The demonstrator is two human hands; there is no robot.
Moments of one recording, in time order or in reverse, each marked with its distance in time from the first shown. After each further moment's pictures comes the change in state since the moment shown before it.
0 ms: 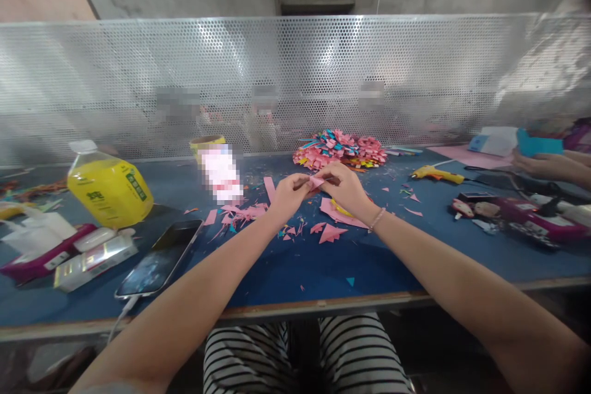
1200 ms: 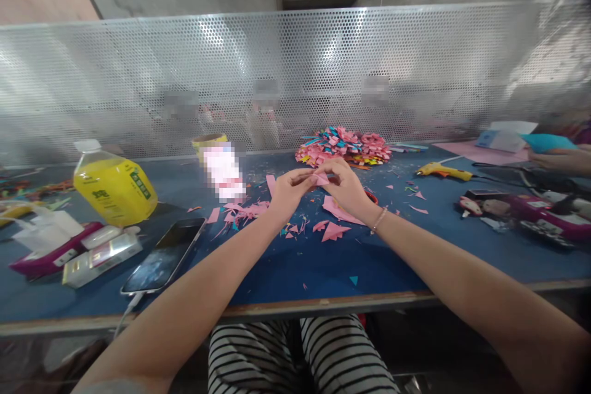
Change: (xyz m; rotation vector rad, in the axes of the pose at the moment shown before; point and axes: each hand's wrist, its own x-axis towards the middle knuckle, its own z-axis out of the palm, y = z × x) left_hand -0.005 0.005 -0.001 0.033 0.061 0.057; right_hand -0.003 -0.001 0.005 0.087 0.016 -0.006
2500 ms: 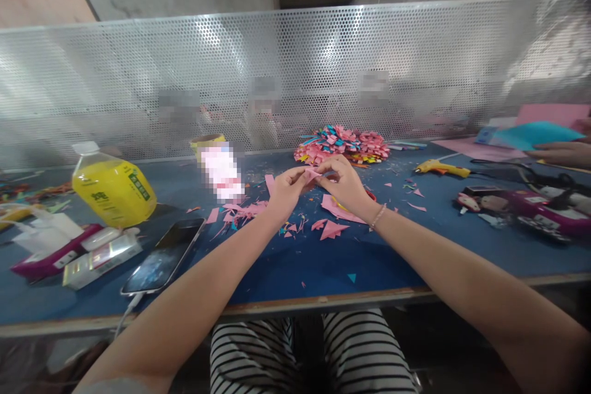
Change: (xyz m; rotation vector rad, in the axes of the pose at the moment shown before) left_hand -0.002 0.004 0.003 -0.039 -0.029 -0.002; right_hand 0.001 0.001 -0.001 0.027 0.040 0.058
